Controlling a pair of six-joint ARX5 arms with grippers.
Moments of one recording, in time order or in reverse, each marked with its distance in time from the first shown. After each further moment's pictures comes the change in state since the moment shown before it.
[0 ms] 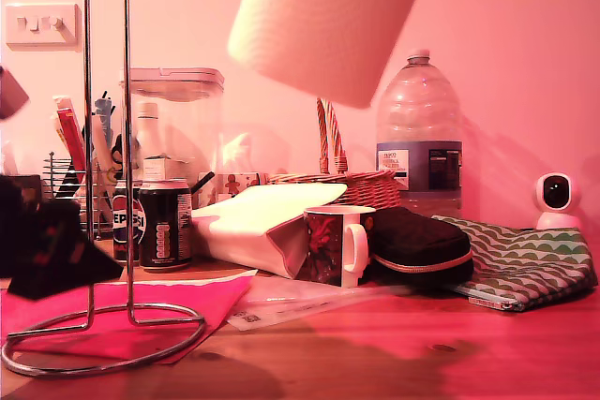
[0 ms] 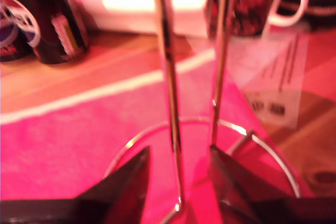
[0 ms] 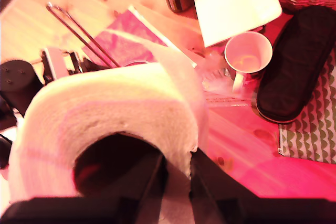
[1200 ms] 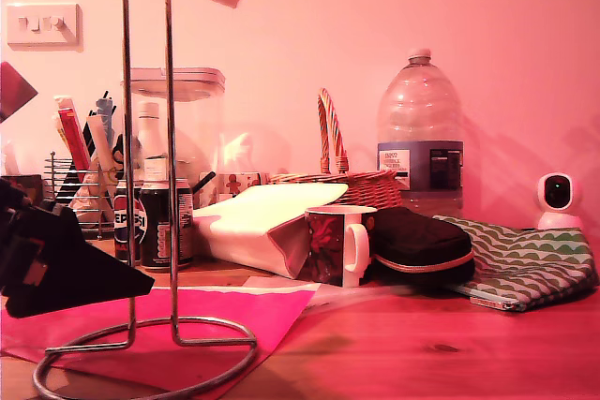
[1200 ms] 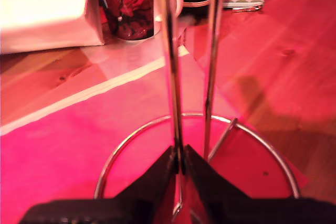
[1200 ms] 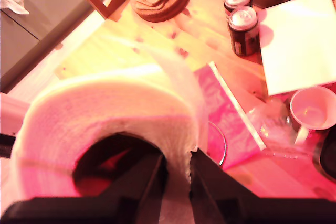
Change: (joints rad) left arm -0.019 0.002 0.022 -0.070 0.364 0.163; right arm 0.100 0.158 0.315 -0.013 -0.102 0.026
